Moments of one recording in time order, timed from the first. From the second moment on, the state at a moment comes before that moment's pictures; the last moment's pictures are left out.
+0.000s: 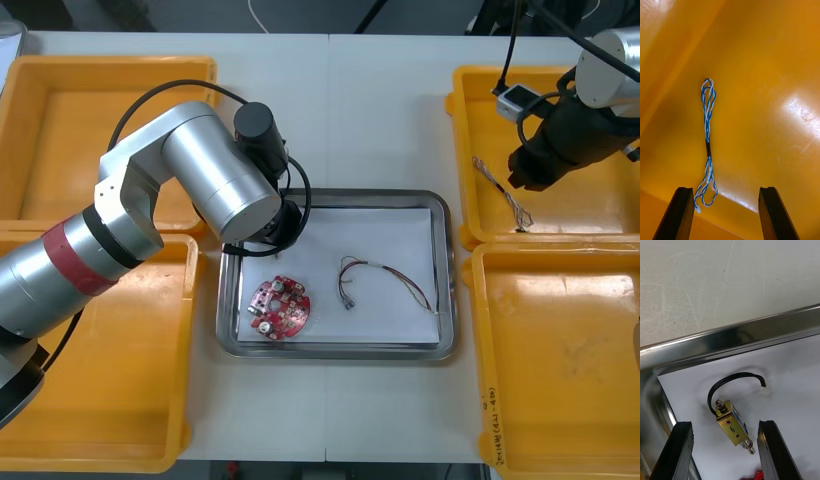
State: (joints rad) right arm -0.78 -0.49 -0.06 -1.36 -0.40 1.65 2.10; left arm -0.80 0.51 -0.70 -1.67 0.54 1.50 -0.86
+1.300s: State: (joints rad) right arm -0.73 -0.46 -0.05 -1.25 -0.40 1.47 2.10; left arm -0.80 0.51 -0.27 -1.85 0.54 1.90 -0.86
